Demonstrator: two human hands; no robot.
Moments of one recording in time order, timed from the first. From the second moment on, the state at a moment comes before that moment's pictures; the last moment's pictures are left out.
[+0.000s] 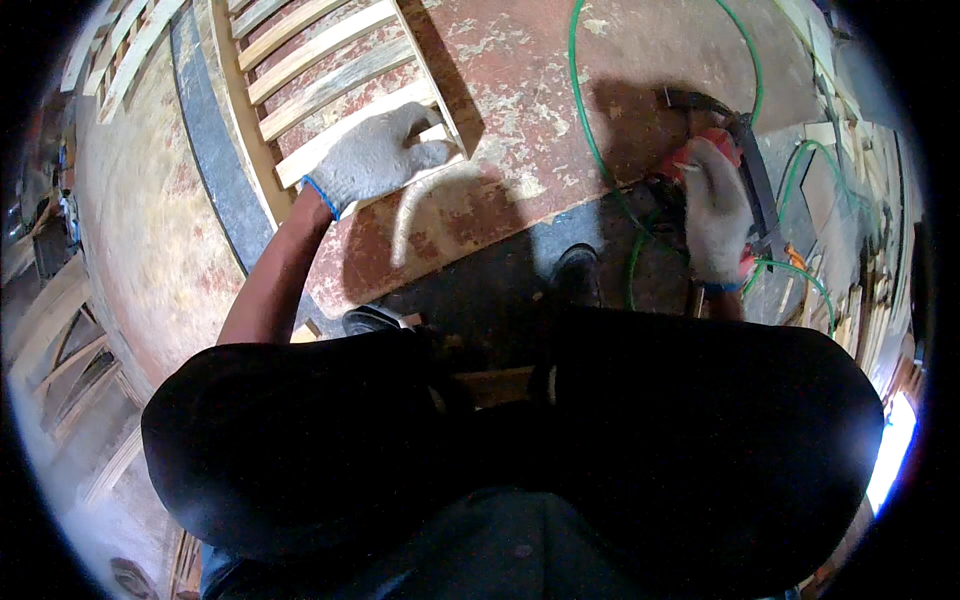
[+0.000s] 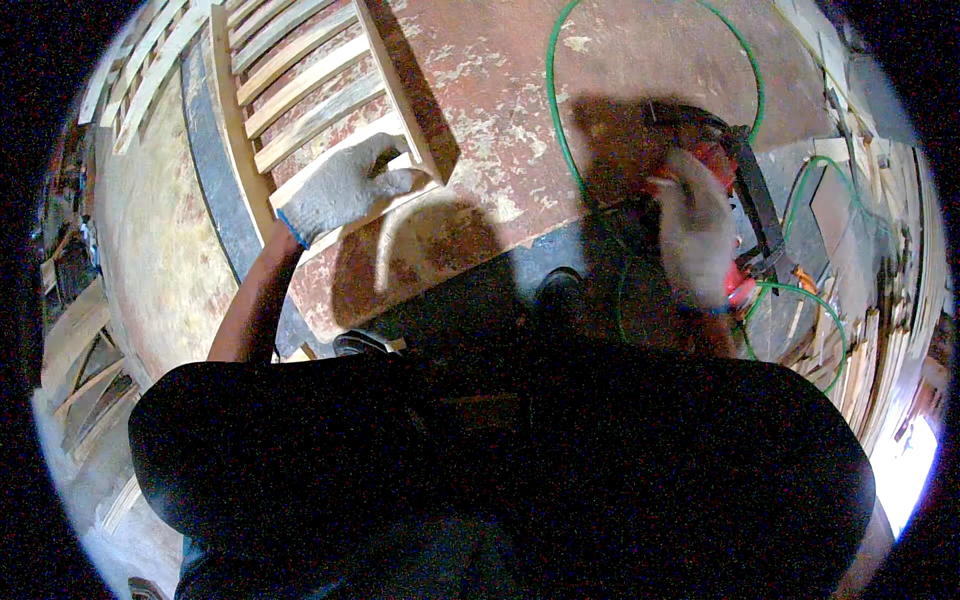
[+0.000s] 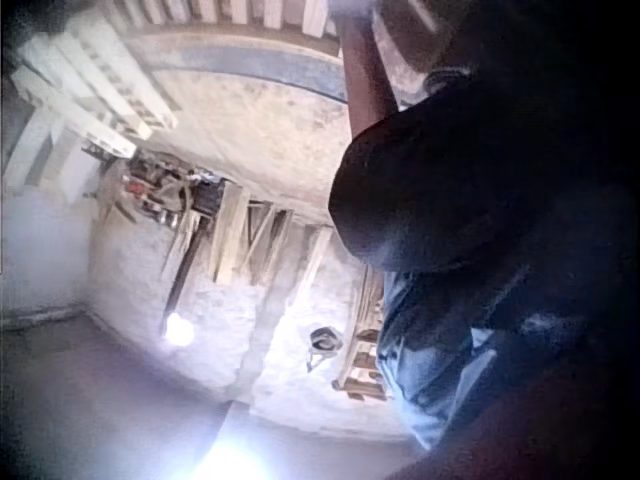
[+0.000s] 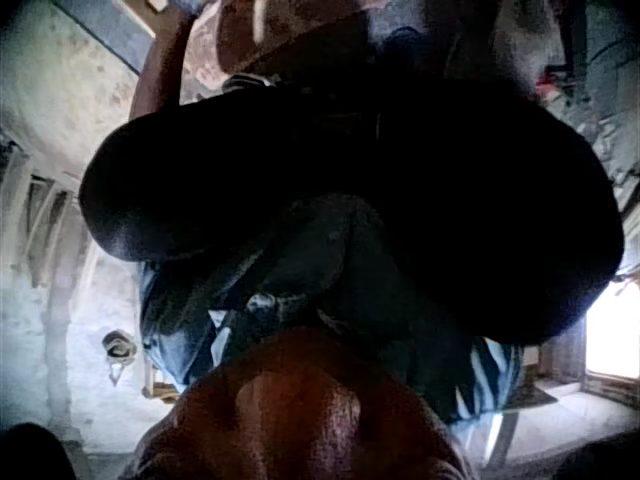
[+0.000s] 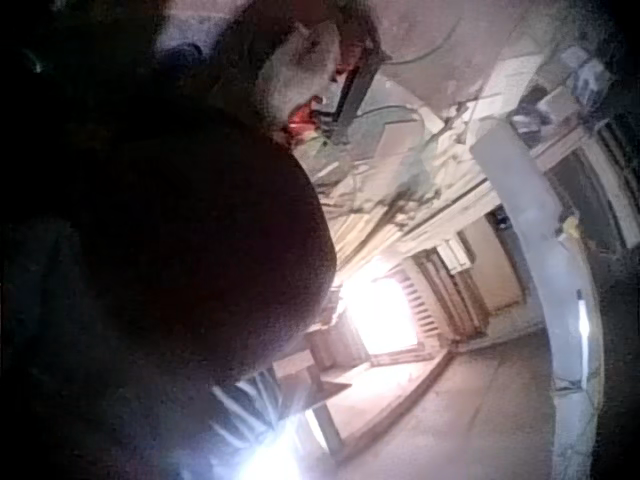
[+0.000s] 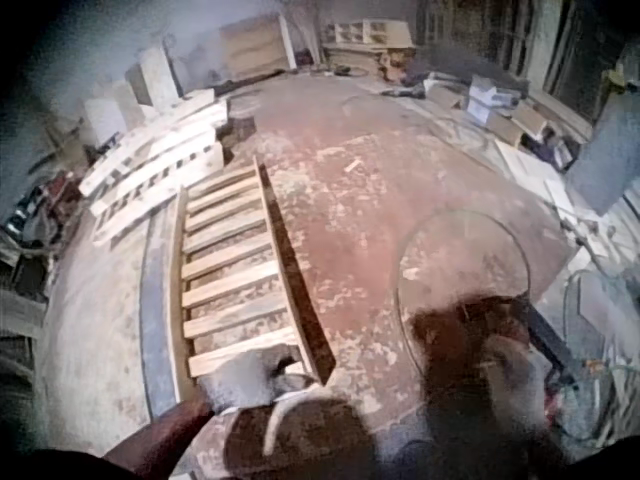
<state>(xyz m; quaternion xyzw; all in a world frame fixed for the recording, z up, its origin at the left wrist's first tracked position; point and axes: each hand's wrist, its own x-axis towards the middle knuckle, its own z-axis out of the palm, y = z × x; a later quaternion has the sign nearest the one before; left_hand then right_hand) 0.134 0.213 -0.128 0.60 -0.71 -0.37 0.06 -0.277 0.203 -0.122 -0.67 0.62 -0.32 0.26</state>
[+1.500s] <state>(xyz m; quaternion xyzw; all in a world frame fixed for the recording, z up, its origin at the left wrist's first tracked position) 0.165 0.278 -0.126 0.73 -0.63 -0.26 0.00 -0.285 0.178 -0.033 -0.44 0.58 -0.14 0.67</state>
